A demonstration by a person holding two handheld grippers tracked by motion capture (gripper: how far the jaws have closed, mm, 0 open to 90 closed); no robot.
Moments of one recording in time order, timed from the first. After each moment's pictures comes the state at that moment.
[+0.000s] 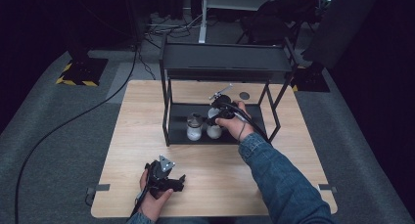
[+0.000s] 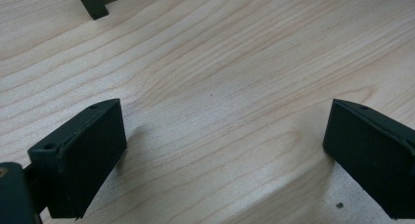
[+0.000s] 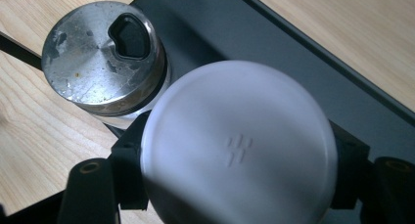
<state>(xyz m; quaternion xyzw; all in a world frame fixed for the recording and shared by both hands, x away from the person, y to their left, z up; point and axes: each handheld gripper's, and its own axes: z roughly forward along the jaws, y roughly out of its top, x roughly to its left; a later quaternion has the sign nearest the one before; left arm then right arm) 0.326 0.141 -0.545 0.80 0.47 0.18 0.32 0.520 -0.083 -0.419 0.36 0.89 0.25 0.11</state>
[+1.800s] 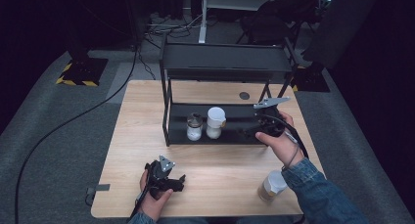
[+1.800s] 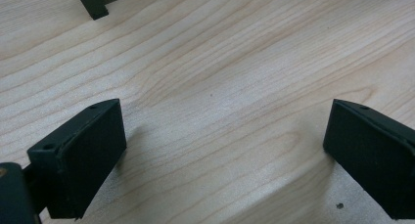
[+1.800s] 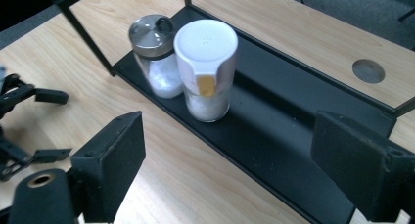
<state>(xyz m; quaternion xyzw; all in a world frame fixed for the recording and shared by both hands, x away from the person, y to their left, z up) 0.327 0.141 -0.545 0.80 0.47 0.18 0.32 0.420 -0.191 -0.350 0.38 0.84 0.36 0.15</state>
